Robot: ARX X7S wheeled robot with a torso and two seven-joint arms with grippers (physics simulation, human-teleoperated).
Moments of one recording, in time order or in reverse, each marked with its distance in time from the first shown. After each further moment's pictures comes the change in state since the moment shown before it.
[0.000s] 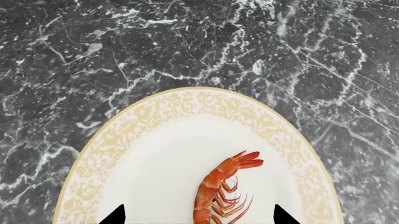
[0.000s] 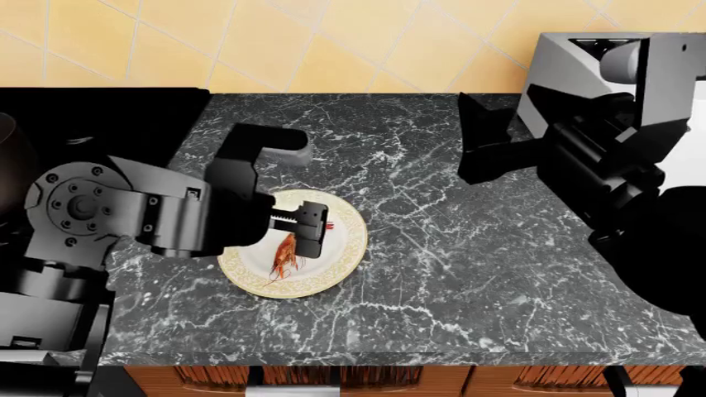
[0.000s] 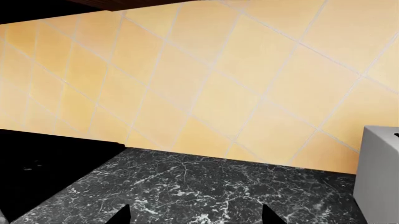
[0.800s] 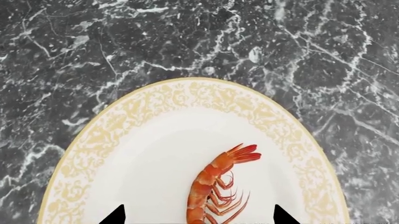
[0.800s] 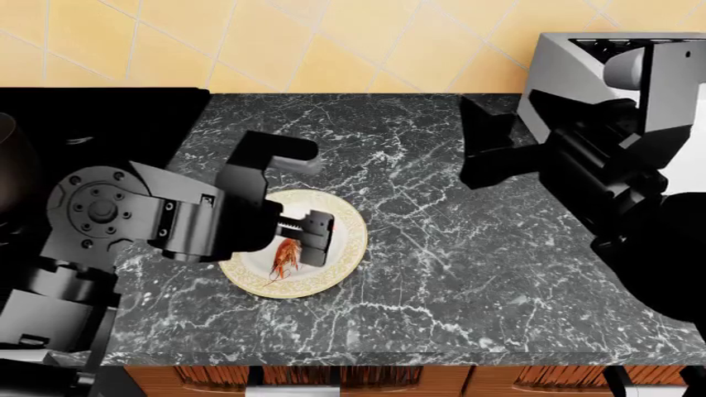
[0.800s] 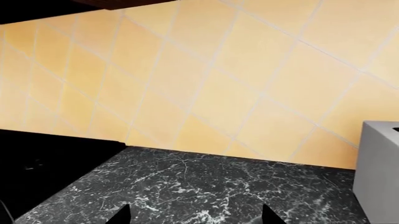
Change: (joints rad) left arm -0.008 0.002 0.080 -0.011 0.007 0.029 0.027; right arm -0.019 0.013 0.009 -0.008 0.035 -0.008 0.023
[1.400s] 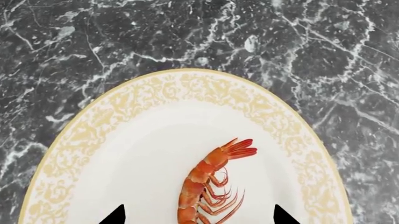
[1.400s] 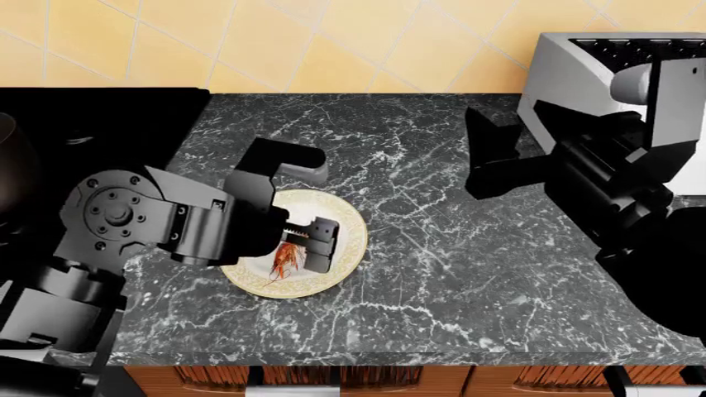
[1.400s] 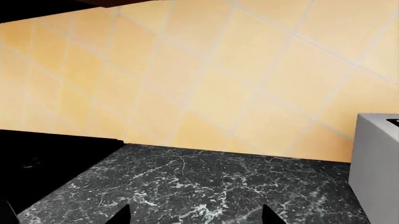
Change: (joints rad) left arm -0.002 0.007 0.051 -0.017 0.006 0.022 0.022; right arm -0.052 0.021 0.020 -0.022 0.019 -0.023 0.005
